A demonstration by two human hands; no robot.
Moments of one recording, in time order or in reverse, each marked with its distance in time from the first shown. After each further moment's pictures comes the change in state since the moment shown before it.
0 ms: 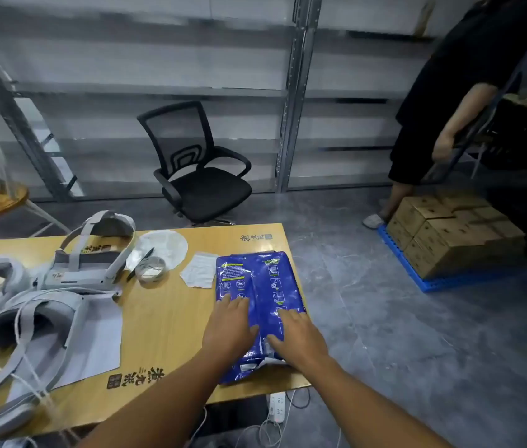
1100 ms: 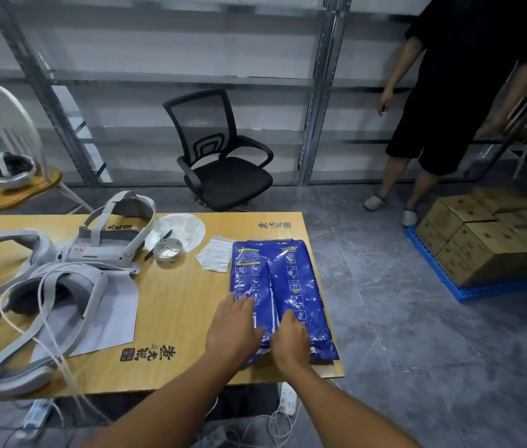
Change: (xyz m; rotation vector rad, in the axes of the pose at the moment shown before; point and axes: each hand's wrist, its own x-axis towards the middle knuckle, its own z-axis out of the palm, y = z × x) left_hand -0.020 -0.016 0.035 -0.050 0.094 -0.045; right_hand 0.014 -0.018 0.082 0.227 0.118 0.277
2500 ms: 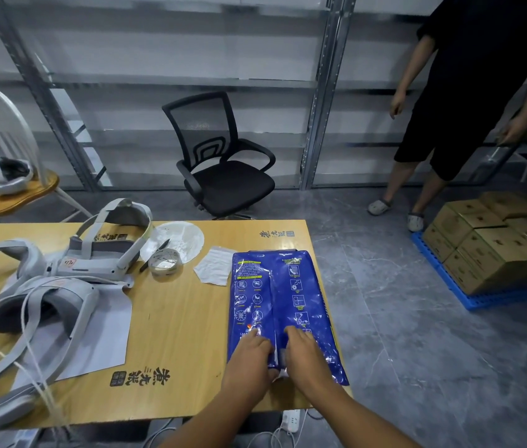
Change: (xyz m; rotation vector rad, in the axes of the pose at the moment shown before) left_hand 0.015 -0.007 0.072 -0.111 -0.071 0.042; right_hand 0.030 0.025 -0.009 -0.082 -0.155 -0.243
